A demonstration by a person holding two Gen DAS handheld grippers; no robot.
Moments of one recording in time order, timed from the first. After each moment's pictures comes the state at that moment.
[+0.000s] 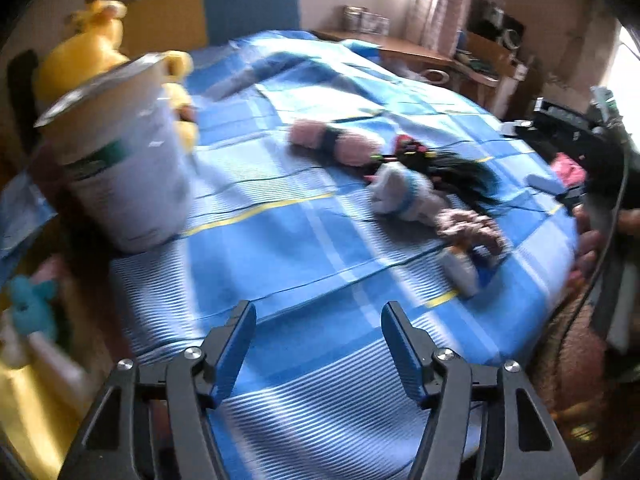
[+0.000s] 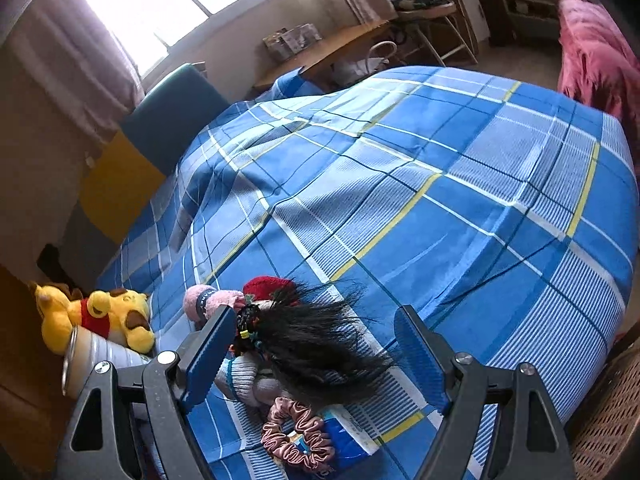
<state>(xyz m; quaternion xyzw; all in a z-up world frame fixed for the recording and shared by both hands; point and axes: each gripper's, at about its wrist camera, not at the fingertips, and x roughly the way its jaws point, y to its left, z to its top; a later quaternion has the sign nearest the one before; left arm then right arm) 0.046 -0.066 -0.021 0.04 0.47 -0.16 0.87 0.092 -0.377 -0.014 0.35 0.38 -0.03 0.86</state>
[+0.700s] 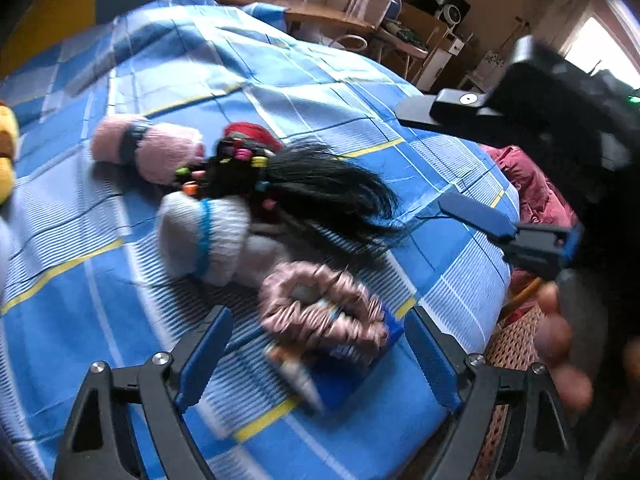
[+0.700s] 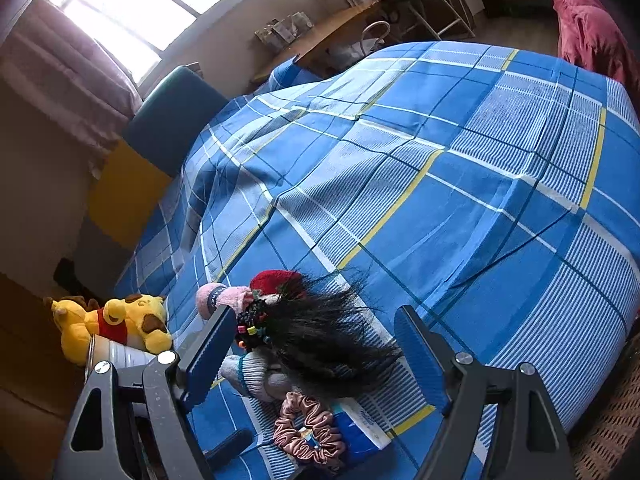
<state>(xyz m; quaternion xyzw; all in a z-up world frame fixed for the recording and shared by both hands) 0.111 -0.201 -0.054 0.01 0.53 -0.28 0.80 0.092 -0.384 -0.024 0.39 0.39 -0.01 0.83</state>
